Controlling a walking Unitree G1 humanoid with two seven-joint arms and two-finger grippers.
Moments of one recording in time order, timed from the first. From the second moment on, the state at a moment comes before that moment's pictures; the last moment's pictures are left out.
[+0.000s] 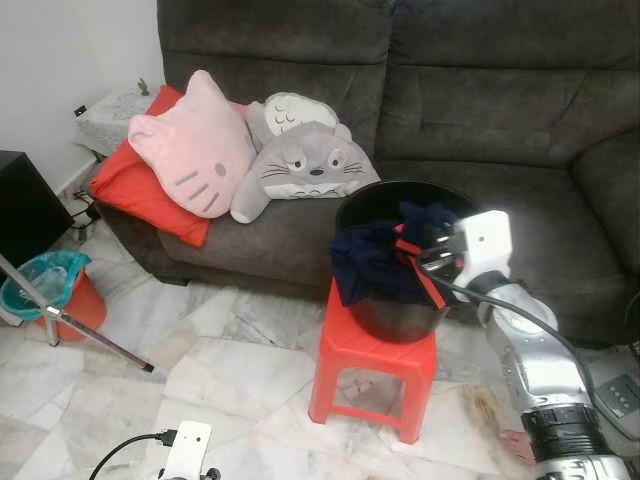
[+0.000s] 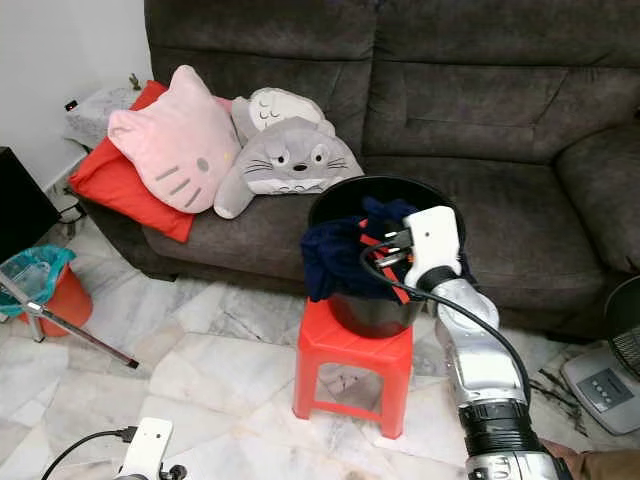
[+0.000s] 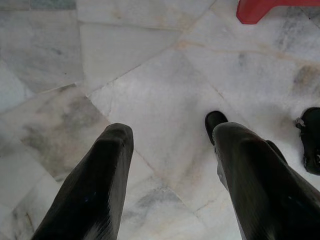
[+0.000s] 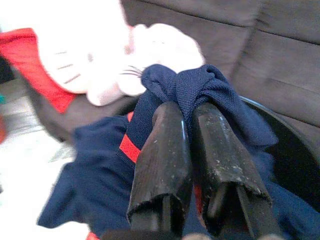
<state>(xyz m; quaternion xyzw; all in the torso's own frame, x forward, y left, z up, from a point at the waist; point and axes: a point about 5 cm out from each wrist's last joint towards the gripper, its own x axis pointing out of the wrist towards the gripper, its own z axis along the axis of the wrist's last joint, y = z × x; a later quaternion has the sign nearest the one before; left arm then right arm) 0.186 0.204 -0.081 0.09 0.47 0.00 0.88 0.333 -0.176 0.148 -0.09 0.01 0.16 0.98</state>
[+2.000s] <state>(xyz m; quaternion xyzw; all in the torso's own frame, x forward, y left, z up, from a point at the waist) 0.186 0.205 -0.080 0.09 0.47 -0.01 0.88 0.367 -0.132 0.159 -0.17 0.00 0.23 0.96</state>
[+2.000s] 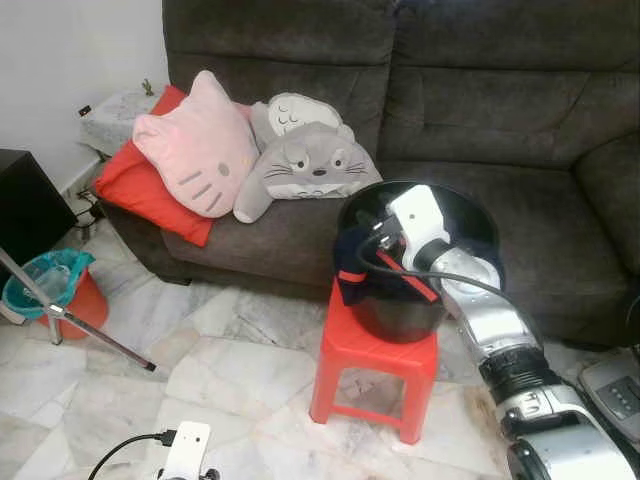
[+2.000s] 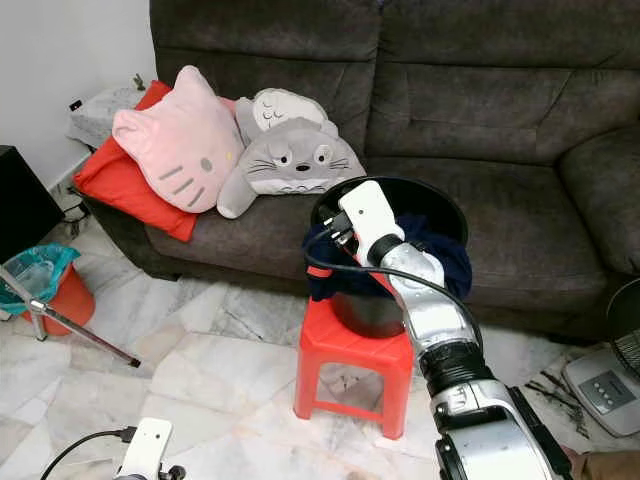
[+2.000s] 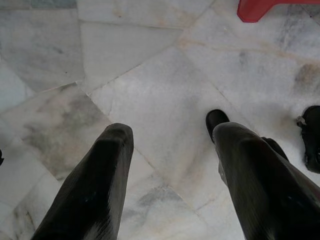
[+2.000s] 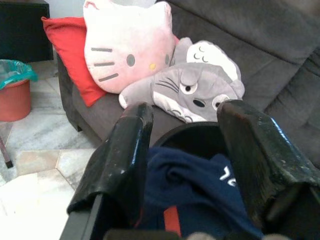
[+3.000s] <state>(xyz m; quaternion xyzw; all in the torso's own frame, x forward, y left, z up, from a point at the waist) 0.185 0.206 -0.081 0.09 0.47 -0.01 0.88 0.273 -0.154 0.112 -0.40 0.17 0.11 0.89</state>
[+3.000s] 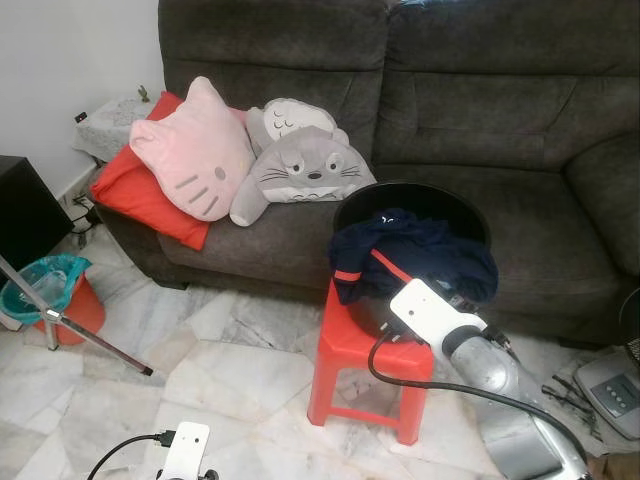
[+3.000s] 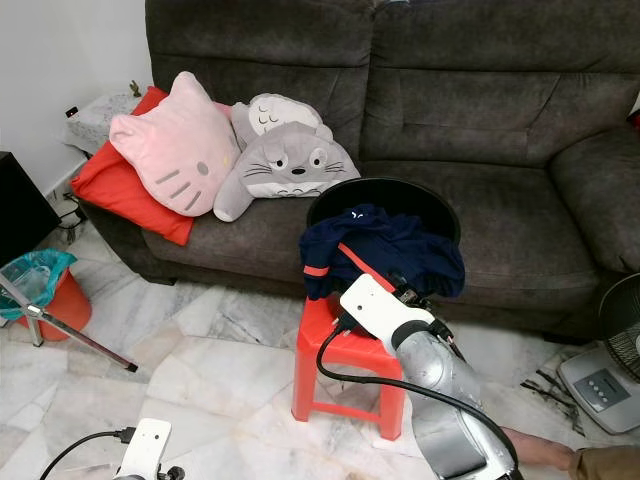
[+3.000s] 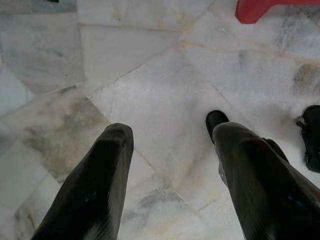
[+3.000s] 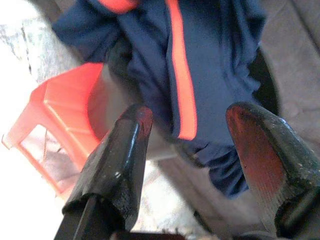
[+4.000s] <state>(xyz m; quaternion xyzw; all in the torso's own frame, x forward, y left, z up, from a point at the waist) 0.185 0.206 -0.081 0.09 0.47 -0.01 0.88 0.292 -0.176 0.098 -0.43 0.15 0.07 0.89</state>
